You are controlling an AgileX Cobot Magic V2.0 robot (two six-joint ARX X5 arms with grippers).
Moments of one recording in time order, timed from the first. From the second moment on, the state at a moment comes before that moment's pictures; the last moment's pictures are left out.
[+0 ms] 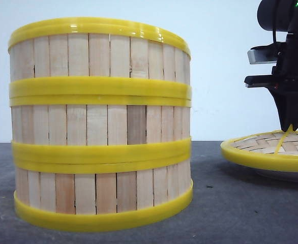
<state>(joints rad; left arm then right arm) -0.30 0.55 1.30 -0.98 0.18 -0.09 0.21 1.55 1.14 -0.72 0.08 0.15</state>
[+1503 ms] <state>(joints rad) -0.30 0.55 1.30 -0.98 0.18 -0.09 0.90 1.55 1.85 -1.07 -0.02 0.08</state>
